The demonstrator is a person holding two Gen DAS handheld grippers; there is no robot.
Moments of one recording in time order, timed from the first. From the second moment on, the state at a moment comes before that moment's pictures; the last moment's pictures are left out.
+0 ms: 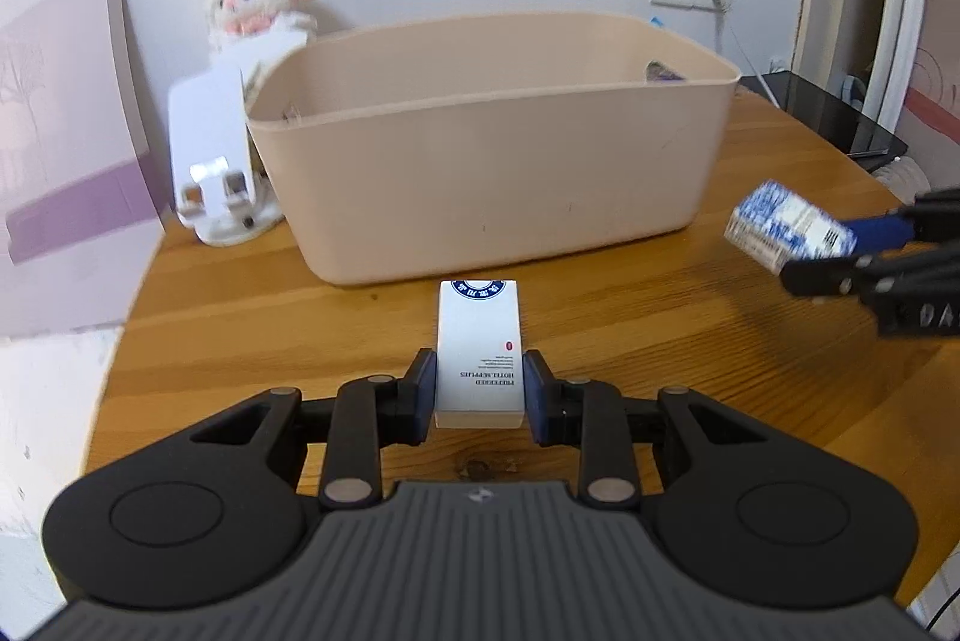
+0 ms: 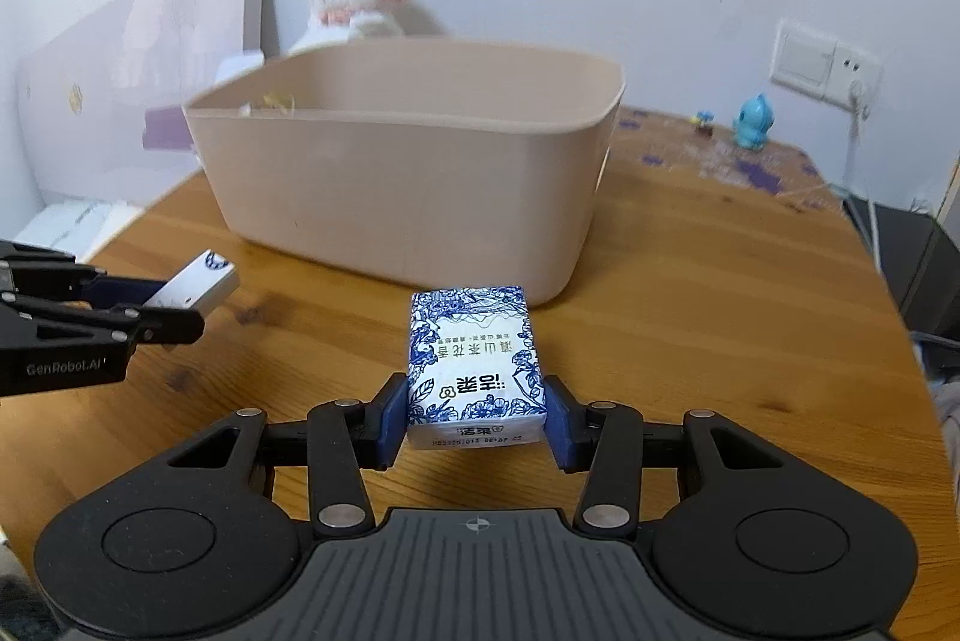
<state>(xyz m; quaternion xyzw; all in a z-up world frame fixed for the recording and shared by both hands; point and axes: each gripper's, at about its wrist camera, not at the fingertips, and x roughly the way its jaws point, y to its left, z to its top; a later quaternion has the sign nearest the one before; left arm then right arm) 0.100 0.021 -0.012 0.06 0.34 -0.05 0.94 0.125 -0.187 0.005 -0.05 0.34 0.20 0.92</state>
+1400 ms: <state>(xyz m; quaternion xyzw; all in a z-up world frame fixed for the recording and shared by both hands) 0.280 -0.001 0.020 0.04 0.36 0.03 0.93 0.261 -0.145 0.051 -0.05 0.31 0.17 0.94</state>
